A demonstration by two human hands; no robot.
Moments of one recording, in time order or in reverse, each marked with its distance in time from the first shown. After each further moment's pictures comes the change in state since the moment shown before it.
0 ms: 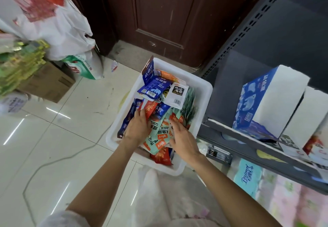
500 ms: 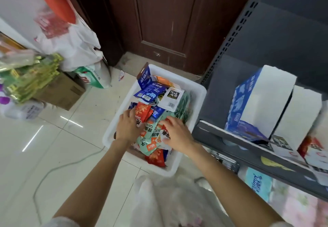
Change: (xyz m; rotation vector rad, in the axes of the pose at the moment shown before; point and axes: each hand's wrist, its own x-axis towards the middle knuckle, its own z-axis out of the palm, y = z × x) left_hand -0.009 -0.002 -0.006 -0.023 0.136 -0.094; right_hand 0.013 0.014 -0.030 -0.034 -0.187 -0.147
